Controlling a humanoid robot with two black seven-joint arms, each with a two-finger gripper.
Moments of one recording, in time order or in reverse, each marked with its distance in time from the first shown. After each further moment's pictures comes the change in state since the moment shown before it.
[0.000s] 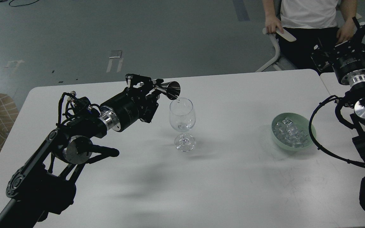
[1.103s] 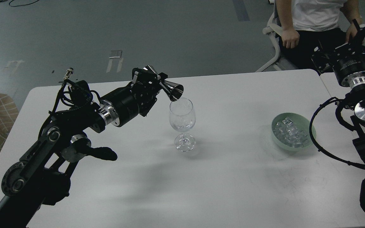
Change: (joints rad) left arm -0.053 0.029 0.009 -0.025 0.298 -0.171 -0.003; right arm -0.012 -0.001 0.001 0.003 0.000 0.003 0.002
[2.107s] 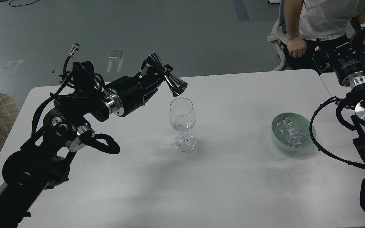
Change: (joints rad) left arm -0.096 0.025 0.049 -0.013 0.159 -0.029 0.058; right arm 0.001 -0.001 0.007 0.000 0.000 0.001 0.001
